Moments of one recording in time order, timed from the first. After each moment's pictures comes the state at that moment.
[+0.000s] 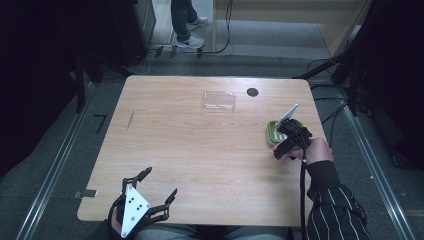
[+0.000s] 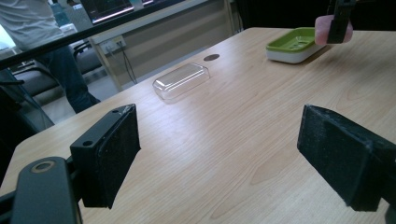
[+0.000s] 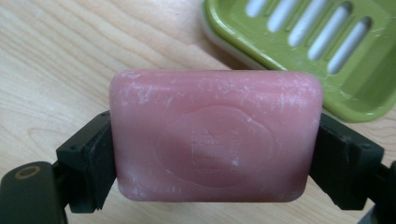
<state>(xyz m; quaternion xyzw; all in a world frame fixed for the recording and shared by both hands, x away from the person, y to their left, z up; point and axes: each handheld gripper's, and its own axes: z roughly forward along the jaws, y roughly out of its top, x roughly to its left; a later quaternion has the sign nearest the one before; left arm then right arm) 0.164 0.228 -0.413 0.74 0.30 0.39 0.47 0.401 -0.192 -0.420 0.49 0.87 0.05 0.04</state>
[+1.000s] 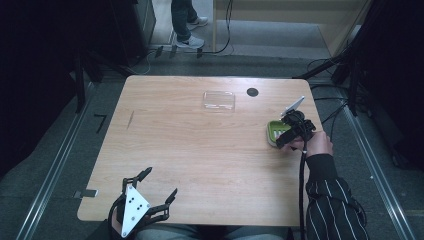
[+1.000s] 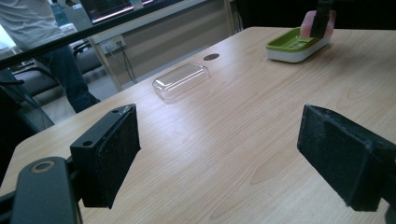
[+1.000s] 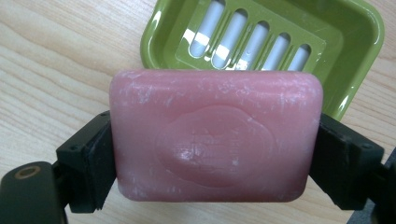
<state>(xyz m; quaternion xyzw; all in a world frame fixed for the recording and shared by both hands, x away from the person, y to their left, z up) 0.165 0.227 -0.413 0.74 0.30 0.39 0.46 0.426 -0.204 -0.419 0.53 0.84 0.07 0.06</state>
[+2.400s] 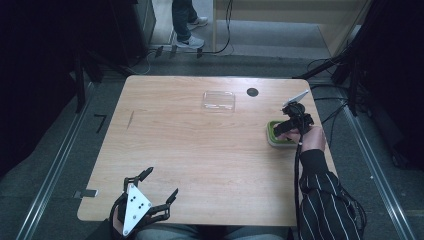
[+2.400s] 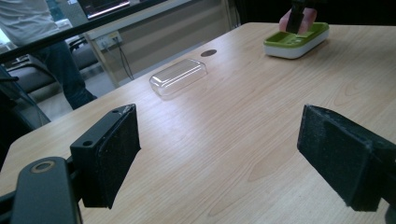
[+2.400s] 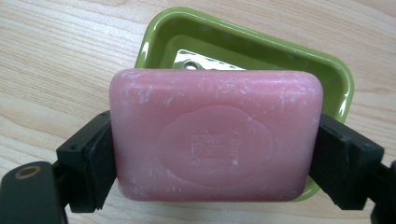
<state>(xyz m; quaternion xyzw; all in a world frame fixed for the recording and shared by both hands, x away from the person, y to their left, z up) 0.166 0.226 -0.413 0.74 0.30 0.38 0.46 0.451 -0.207 -0.425 0.59 0.79 0.13 0.09</state>
